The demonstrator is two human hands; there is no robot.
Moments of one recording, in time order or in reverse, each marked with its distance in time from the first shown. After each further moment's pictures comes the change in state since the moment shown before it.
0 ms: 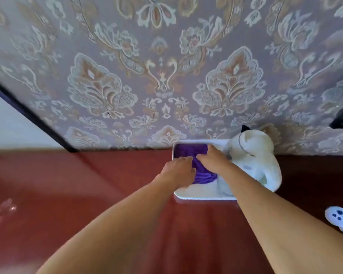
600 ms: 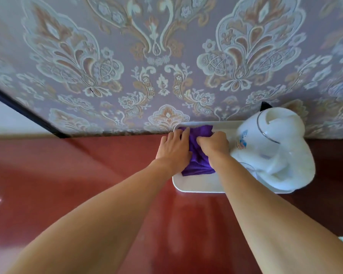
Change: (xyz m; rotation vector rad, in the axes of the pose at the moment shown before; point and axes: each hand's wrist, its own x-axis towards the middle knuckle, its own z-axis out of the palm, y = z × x) left_hand 0.059 -0.040 0.038 0.172 0.250 0.029; right_hand 0.052 0.005 0.050 0.509 0.271 0.202
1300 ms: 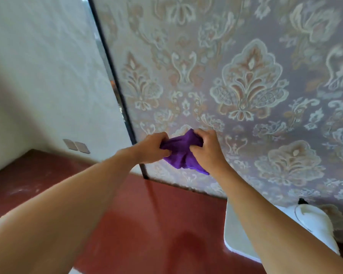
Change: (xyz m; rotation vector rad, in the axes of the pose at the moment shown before) left_hand -0.181 -0.155 -0.357 -0.326 0.205 -0.233; right_hand -0.239 -0.263 -0.016 0.068 -0.312 -1.071
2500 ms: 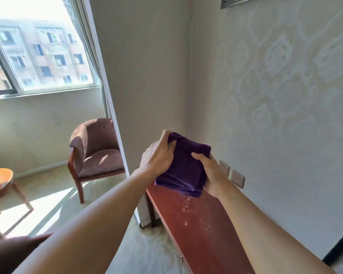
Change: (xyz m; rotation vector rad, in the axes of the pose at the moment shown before) left_hand -0.335 -0.466 -0.311 0.013 0.893 -0.594; right_hand 0.012 -0.362 0.587 0.914 -0.902 0.322
